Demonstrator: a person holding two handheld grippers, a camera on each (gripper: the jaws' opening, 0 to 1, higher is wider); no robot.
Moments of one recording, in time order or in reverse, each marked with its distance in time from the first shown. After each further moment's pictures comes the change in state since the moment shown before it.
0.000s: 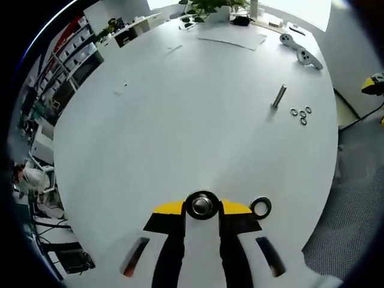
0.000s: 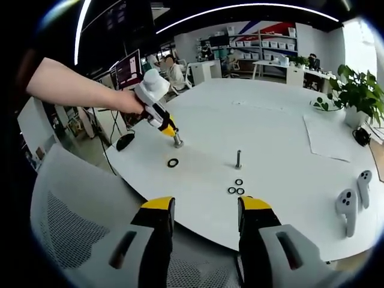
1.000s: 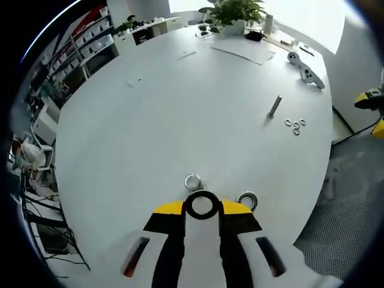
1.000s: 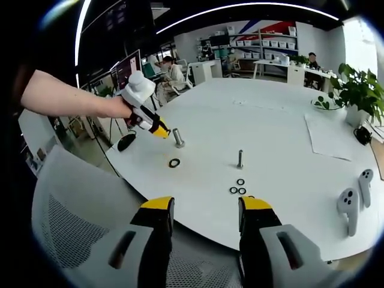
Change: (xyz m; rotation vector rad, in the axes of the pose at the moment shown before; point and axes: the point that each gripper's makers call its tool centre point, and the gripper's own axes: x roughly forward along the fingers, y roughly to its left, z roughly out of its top) left arm -0.025 -0.007 -0.014 -0.145 -0.092 0.002; right arm 0.000 0.002 0.000 0.006 0.001 0.008
